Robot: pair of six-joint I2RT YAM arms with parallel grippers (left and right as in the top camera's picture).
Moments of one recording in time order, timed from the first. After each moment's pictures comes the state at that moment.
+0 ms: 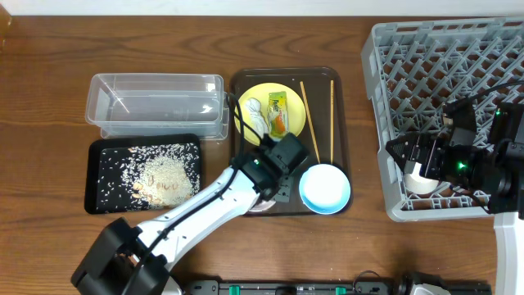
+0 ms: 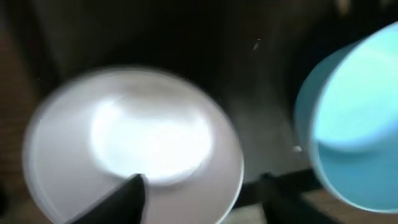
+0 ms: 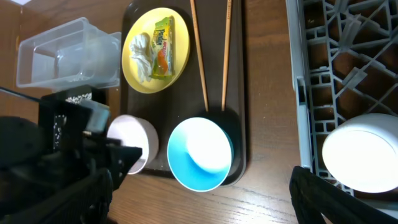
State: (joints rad) left arm -0.80 1.58 1.09 -0.83 -0.09 -0.59; right arm -0.19 1.12 1.25 -1.20 -0.55 0.08
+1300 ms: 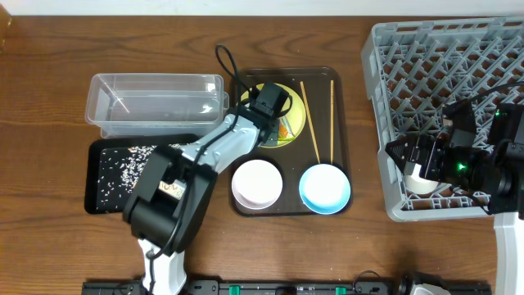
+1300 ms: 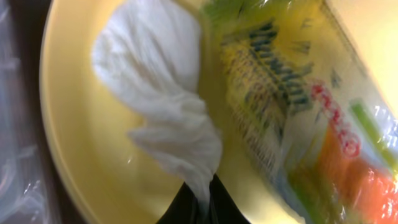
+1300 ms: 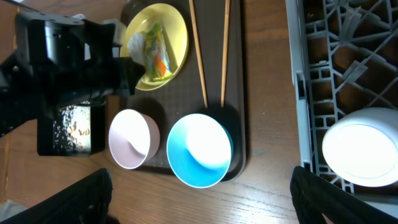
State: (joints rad) left arm -0.52 1.98 1.27 -0.52 -0.19 -0.39; right arm -0.19 1.12 1.25 -1.21 -0.55 0.08
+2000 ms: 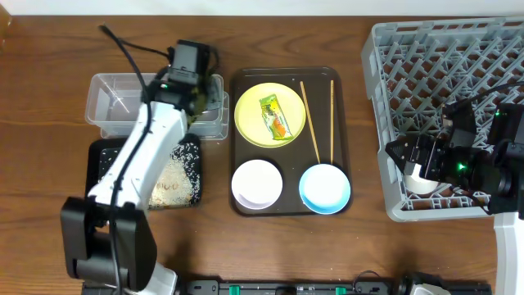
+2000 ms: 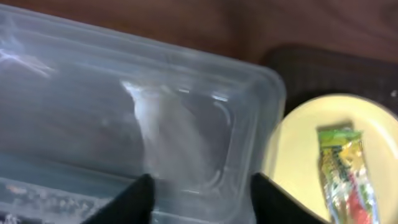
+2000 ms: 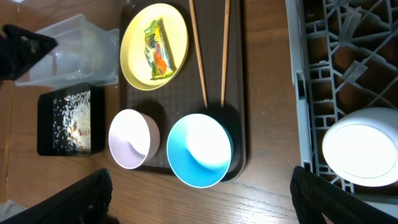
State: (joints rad) left arm -0.20 1.70 1.35 -0.69 -0.13 -0.40; right arm -0.19 1.12 1.25 -1.22 -0.55 0.08
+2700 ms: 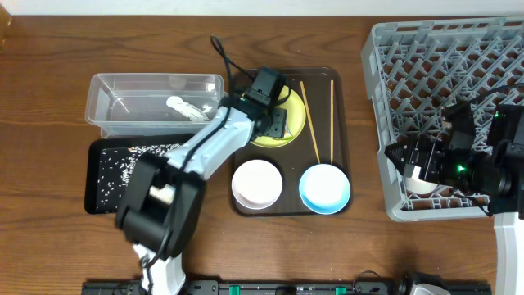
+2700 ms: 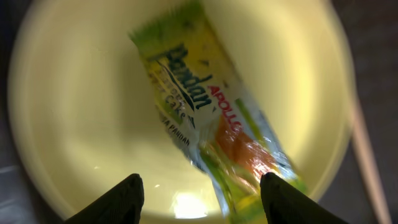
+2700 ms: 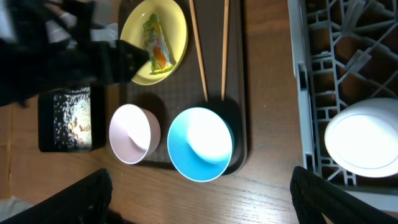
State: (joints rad) left arm -0.50 1.96 1.35 -0.55 -0.01 -0.35; right arm -0.19 1.12 1.25 -1.24 -0.55 0.08
